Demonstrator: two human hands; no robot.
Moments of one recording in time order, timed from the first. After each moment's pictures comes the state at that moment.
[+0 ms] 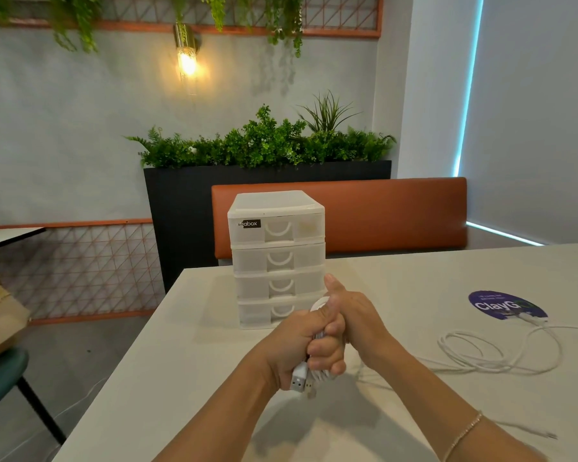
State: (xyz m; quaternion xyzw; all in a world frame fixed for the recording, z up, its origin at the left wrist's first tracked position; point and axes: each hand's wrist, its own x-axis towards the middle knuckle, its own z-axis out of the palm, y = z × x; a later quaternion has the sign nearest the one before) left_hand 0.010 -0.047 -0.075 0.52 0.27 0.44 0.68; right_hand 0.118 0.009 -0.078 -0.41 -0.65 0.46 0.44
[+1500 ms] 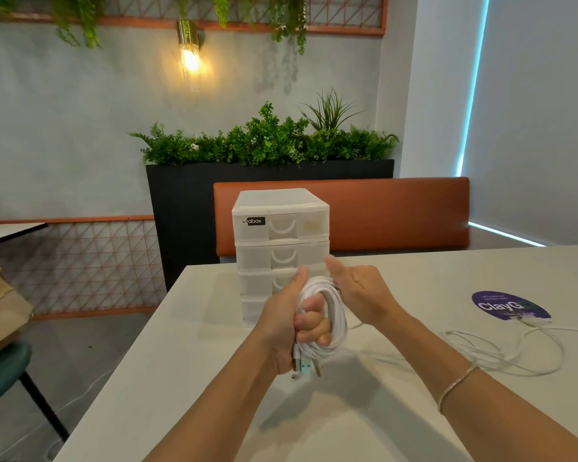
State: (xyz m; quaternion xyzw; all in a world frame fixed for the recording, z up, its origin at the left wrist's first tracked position) left_hand 0.002 -0.050 -0.056 0.40 0.34 0.56 0.65; right_hand 0.128 0.030 -0.052 -0.38 -0.80 0.22 0.41
